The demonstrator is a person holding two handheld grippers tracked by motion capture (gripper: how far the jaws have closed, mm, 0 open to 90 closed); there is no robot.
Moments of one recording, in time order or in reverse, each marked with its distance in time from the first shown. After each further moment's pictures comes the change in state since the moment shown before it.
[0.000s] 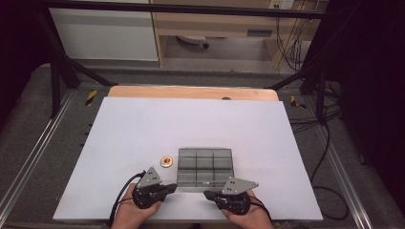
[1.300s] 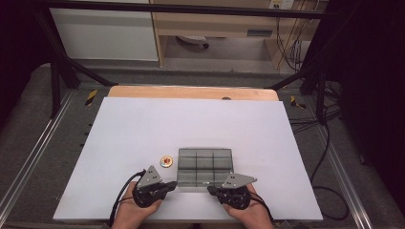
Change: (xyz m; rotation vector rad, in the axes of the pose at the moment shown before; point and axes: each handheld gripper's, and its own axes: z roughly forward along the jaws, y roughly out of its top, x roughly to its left) left arm 0.001 0.002 0.001 -0.018 0.022 0.021; right arm -0.015 -0.003 0.007 0.062 -0.073 0.043
